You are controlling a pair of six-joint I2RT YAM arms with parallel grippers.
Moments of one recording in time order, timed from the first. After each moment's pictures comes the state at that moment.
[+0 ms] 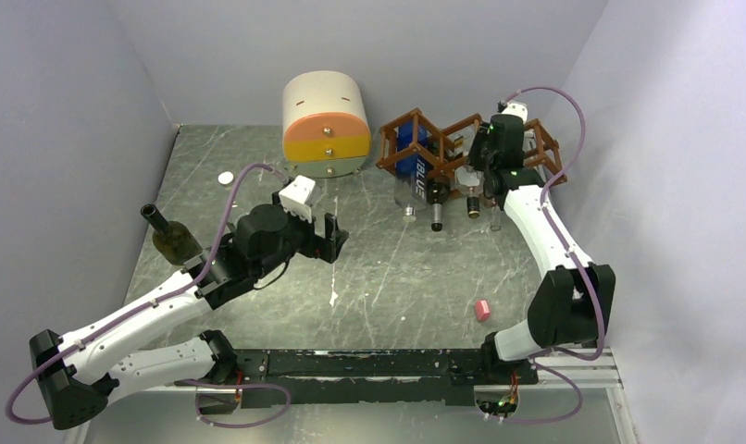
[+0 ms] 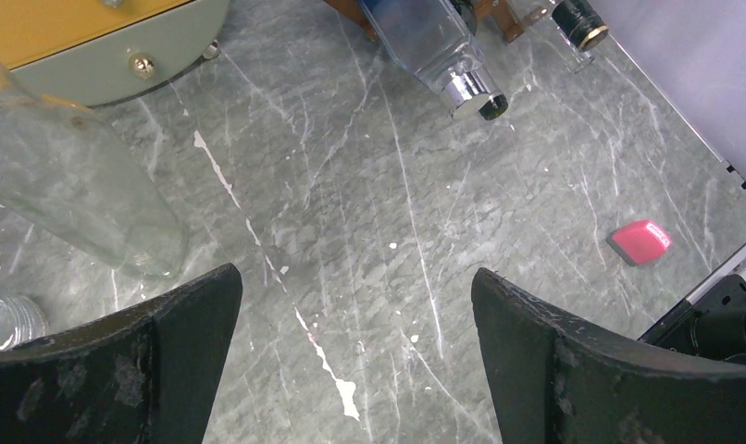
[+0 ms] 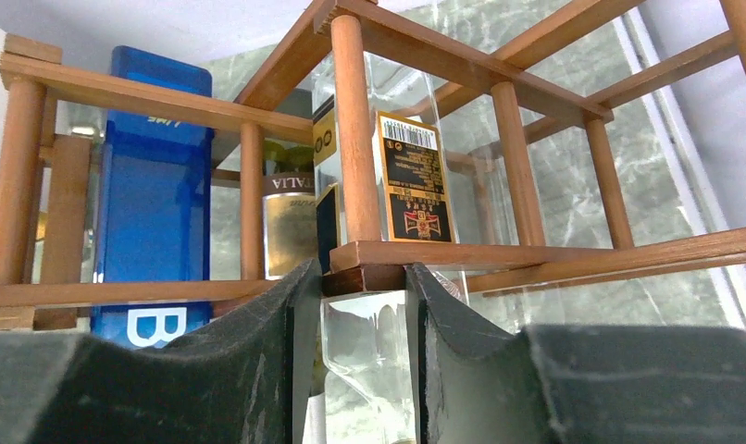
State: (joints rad) left arm -0.90 0.94 0.88 -0.26 -0.25 -0.31; right arm 0.13 1.47 1.25 -0.24 0.21 0.24
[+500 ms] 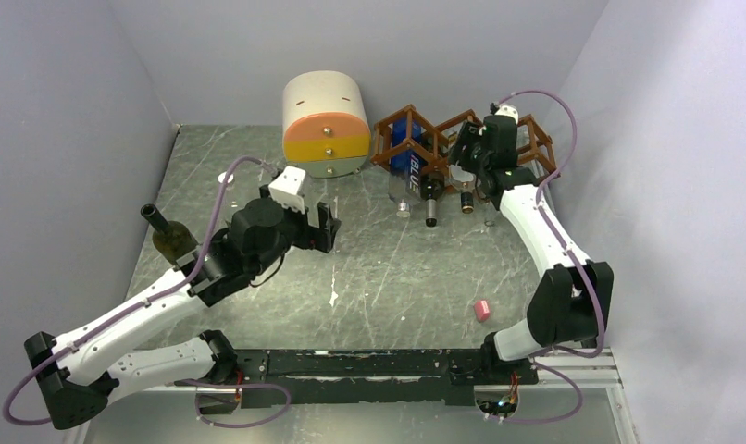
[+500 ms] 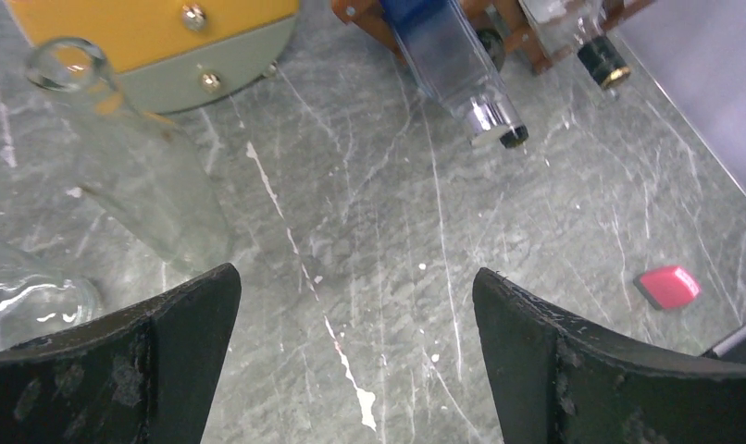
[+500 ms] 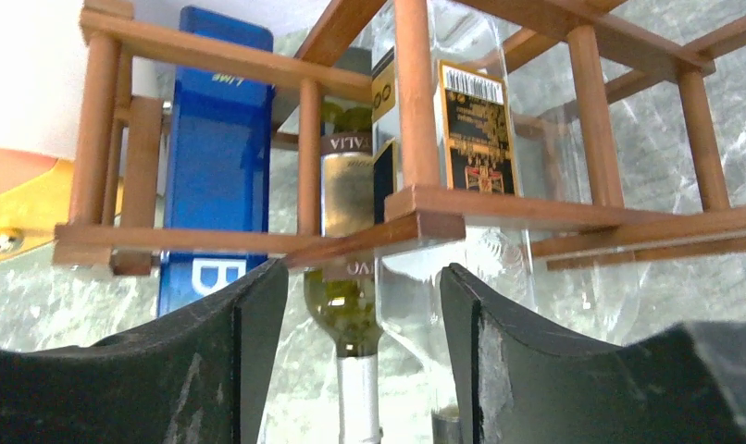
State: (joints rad) left arm -0.90 0.94 0.93 -0.31 -0.35 -0.33; right arm 0.15 1.49 1.25 -0.21 0.12 0.35
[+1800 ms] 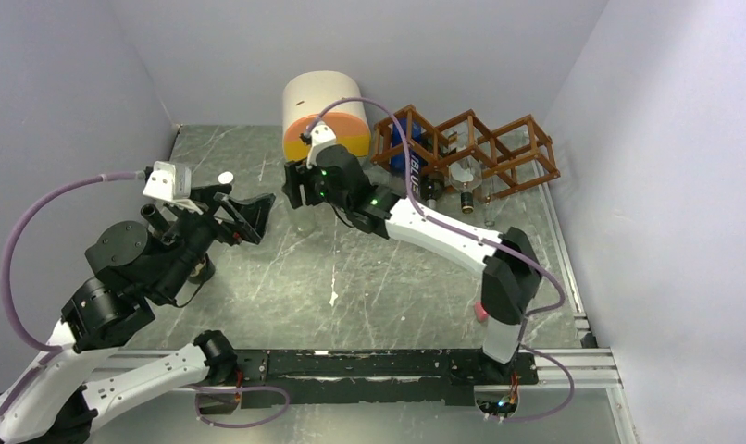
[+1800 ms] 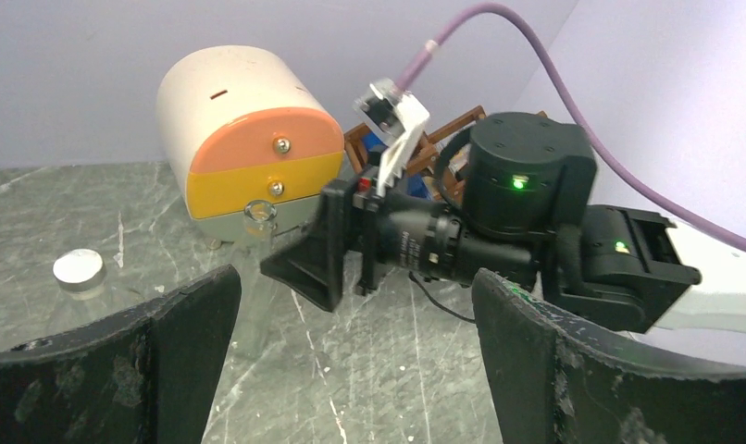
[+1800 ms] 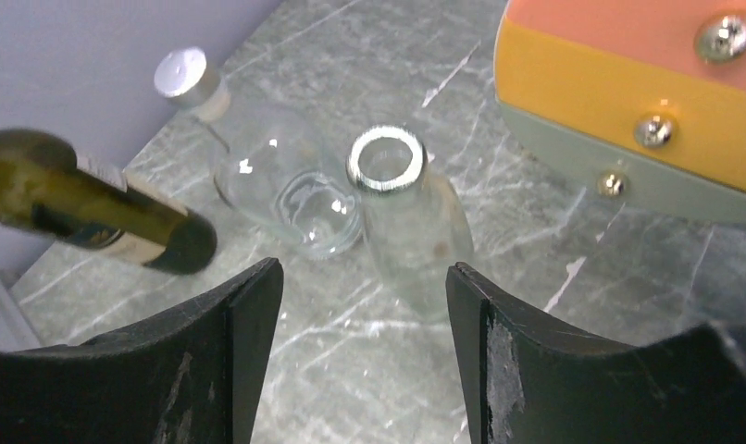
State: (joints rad) left arm -0.90 0.64 1.18 -0.48 -0.49 -0.27; right arm 0.95 1.77 1.52 -0.07 0.15 0.28
